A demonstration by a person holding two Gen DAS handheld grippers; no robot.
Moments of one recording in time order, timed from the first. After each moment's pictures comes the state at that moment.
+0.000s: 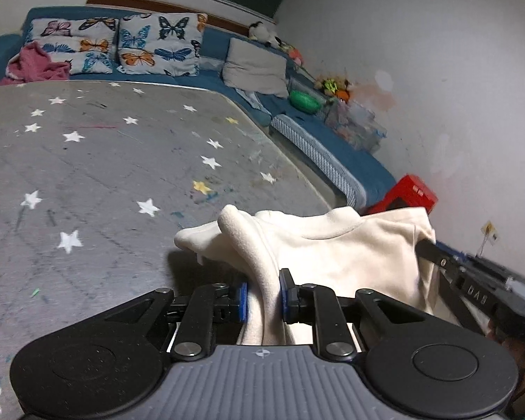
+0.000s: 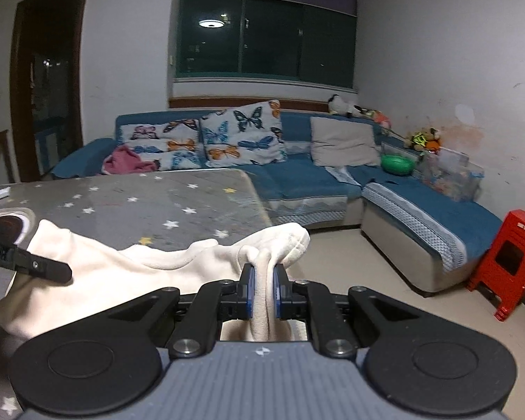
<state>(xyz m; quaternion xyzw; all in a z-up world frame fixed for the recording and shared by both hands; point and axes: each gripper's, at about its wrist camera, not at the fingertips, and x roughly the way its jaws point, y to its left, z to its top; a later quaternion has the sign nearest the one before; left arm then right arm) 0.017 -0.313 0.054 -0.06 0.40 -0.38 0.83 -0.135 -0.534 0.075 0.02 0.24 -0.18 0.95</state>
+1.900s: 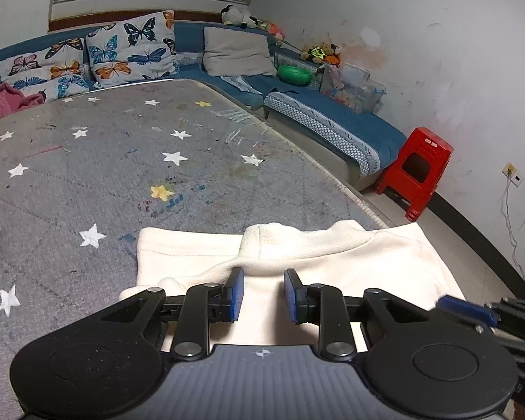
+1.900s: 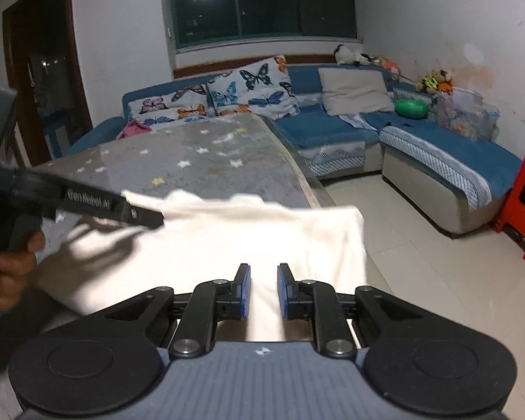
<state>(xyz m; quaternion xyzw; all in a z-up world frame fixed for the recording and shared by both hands) 0.036 -0.390 0.019 0.04 0.38 -0.39 0.84 -0.162 -0.534 0.016 0.09 0.30 -0.14 0.94</state>
